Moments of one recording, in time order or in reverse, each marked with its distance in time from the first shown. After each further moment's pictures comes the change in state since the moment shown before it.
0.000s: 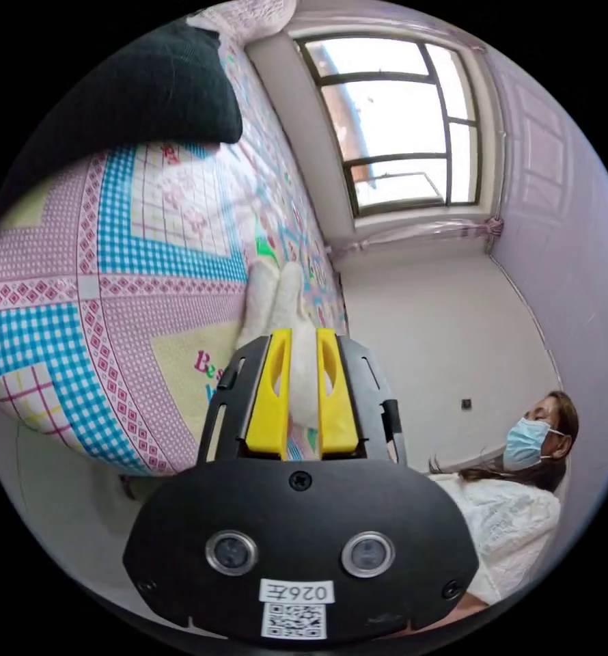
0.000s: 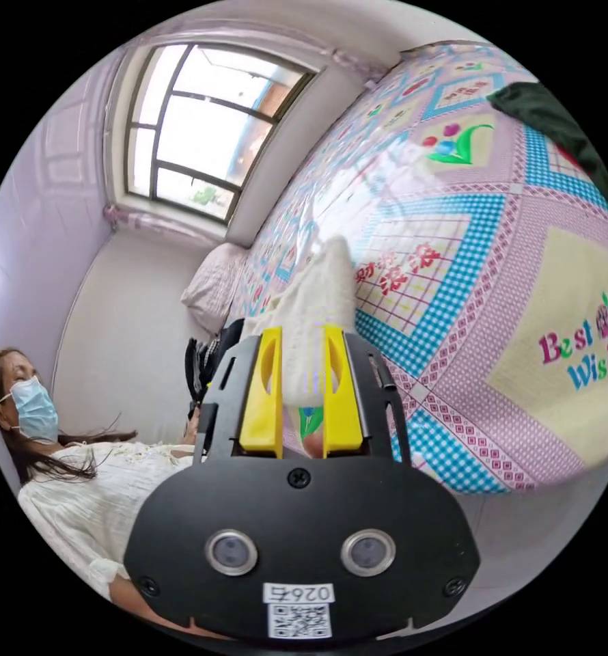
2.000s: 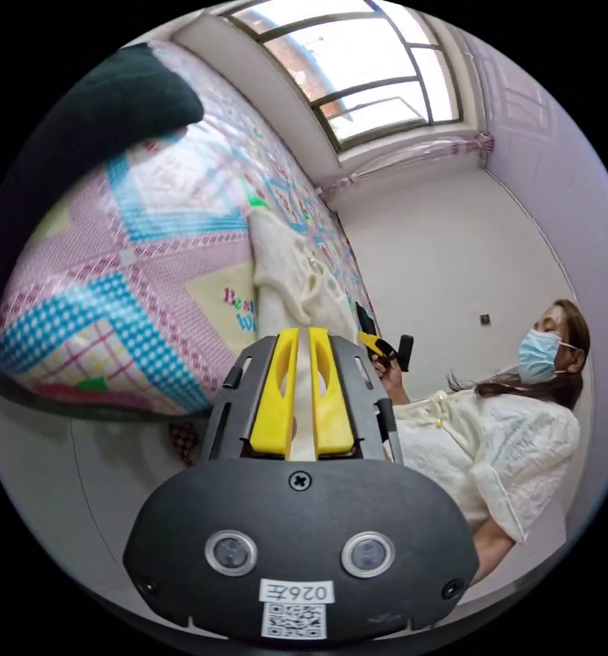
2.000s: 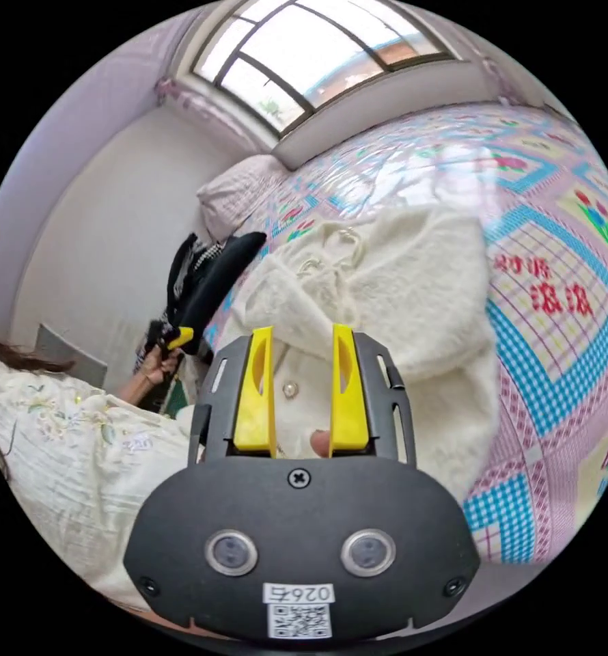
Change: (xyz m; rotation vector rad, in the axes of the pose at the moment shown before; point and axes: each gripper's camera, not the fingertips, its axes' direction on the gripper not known) left arm 0.226 0.140 -0.110 -0.244 -0.094 0.216; right arm 0.089 0.069 0.141 -0.200 0.079 -0.379
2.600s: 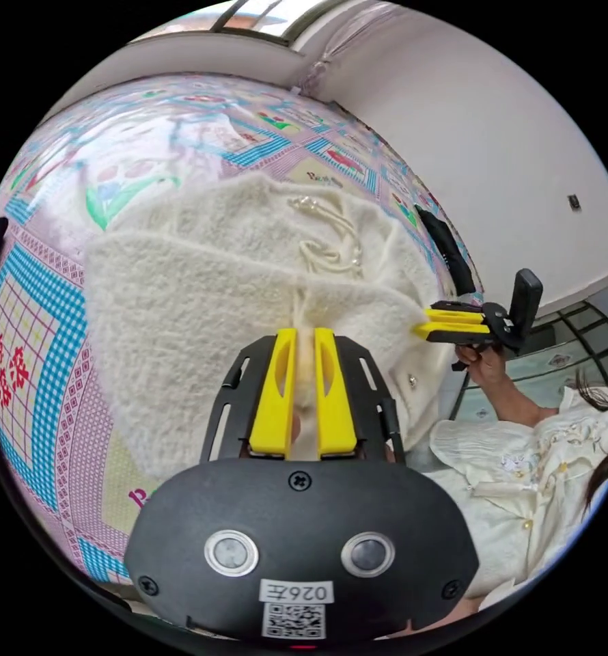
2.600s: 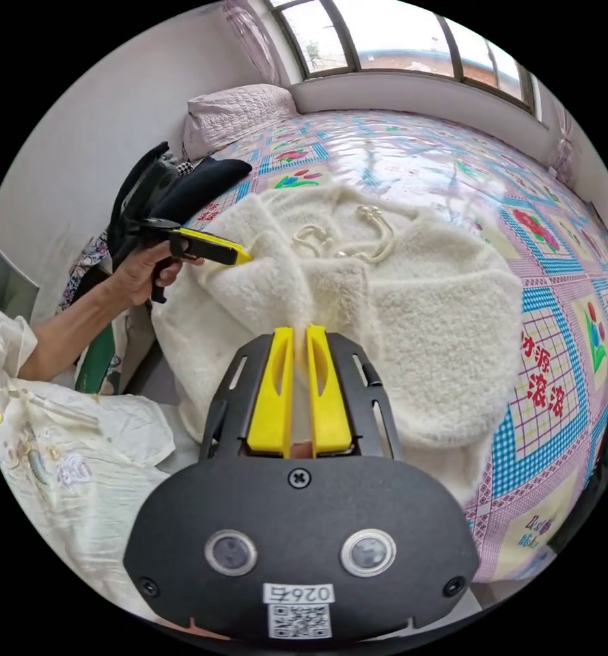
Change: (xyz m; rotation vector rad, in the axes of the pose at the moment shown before) left arm 0.076 -0.082 0.298 -0.417 -0.391 0.342; right arm -0.057 -0.027 0.126 -0.251 0.354 -0.296
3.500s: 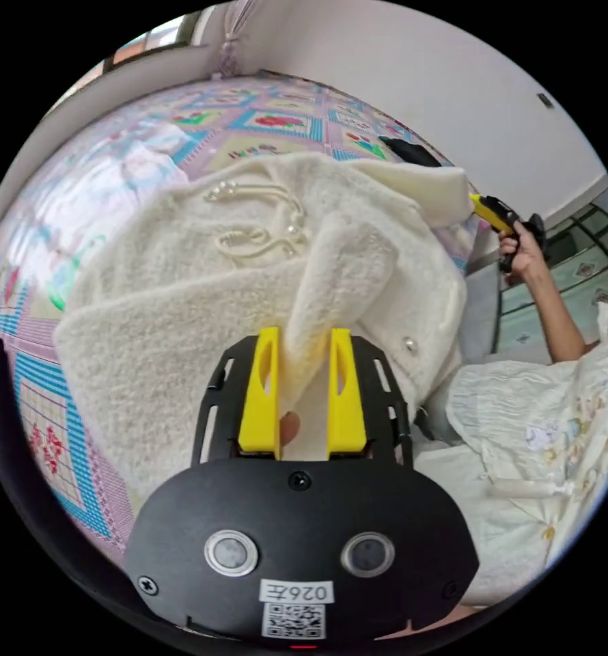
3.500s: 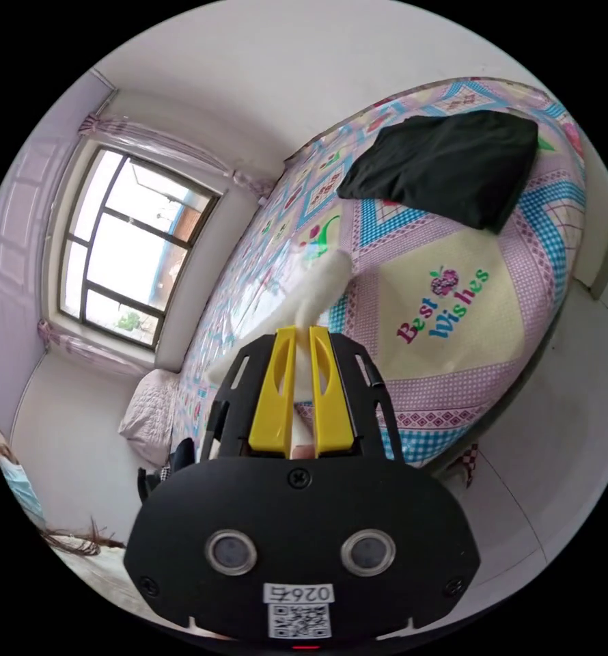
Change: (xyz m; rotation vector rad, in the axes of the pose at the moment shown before) left arm 0.081 0.000 0.053 -0.151 -0.146 0.293; right arm 0.273 0.239 -0.276 0.711 0.010 1.136
